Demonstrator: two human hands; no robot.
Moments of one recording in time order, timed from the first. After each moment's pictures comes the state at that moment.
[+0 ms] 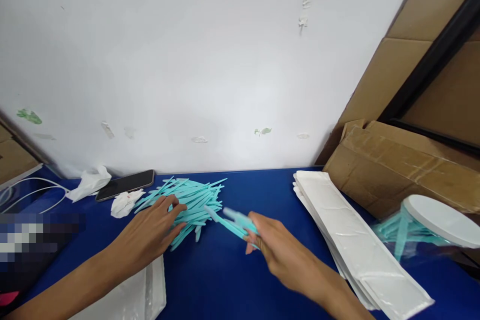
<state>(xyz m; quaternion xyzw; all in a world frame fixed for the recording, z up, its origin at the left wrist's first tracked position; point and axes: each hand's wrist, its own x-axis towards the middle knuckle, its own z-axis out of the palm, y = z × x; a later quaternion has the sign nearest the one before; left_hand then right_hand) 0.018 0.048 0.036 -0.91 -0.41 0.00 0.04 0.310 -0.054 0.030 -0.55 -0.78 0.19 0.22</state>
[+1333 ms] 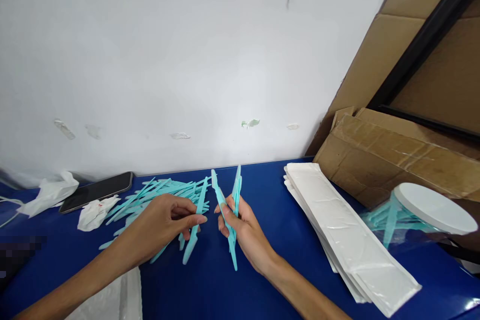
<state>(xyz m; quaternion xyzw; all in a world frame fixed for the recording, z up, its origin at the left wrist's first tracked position) 0.086 0.062 0.063 -0.78 -0.42 -0.12 -0.45 0.267 -0.007 -0.001 -0.42 -0.41 0.59 0.56</state>
